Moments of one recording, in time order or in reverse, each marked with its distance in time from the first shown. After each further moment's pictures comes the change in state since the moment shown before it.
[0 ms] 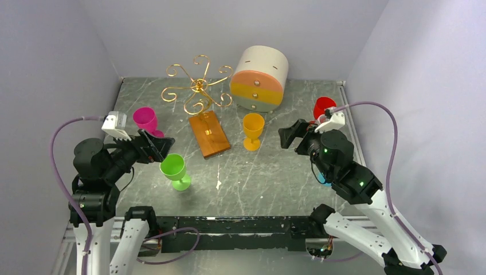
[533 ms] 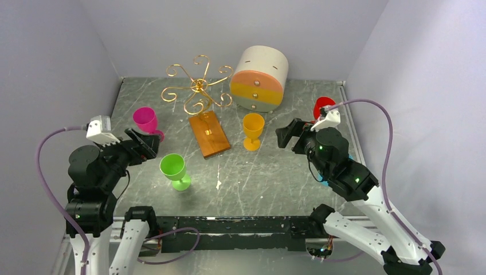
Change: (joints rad) left arm 0.000 -0.044 0.036 -0.065 -0.241 -0.076; right arm 0.000 0.036 0.000 0.007 -0.012 -0.007
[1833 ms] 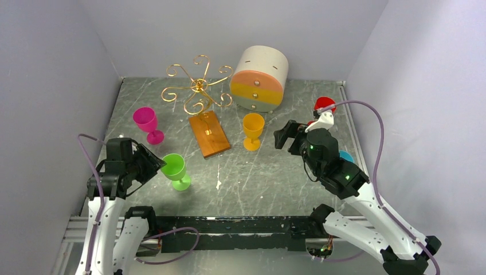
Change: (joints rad) left arm 0.000 0.161 -0.235 -0.267 -0.111 -0.288; right arm 0.000 0.026 -0.075 0.044 0.039 0.006
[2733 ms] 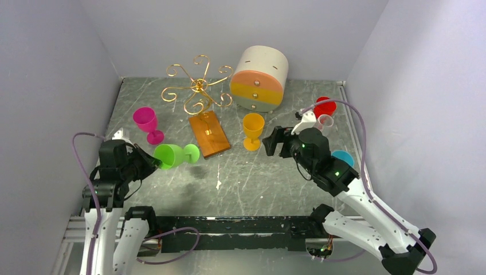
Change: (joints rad) left arm 0.000 -0.056 0.026 0.049 0.027 0.116; right arm 0.000 0.029 -0.072 0.090 -0.152 -0.124
